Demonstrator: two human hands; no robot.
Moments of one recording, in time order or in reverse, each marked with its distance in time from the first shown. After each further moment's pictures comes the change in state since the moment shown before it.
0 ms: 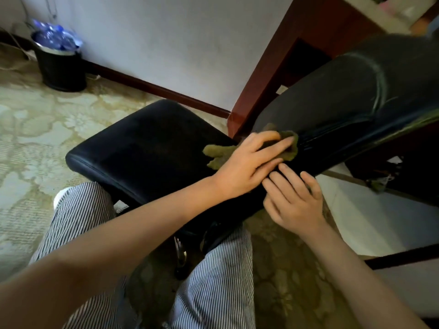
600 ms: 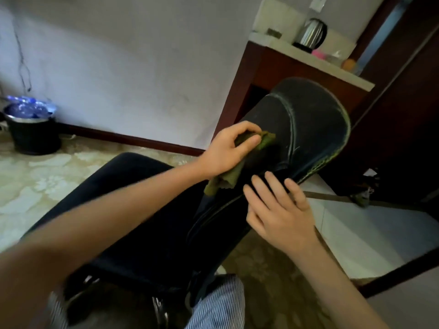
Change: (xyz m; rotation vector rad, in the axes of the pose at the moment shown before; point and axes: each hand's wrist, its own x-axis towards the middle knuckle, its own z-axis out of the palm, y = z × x) left_hand 0.146 -0.006 0.016 -0.247 -0.145 -0.190; right_hand 0.017 0.080 -0.025 -0.190 -0.178 0.161
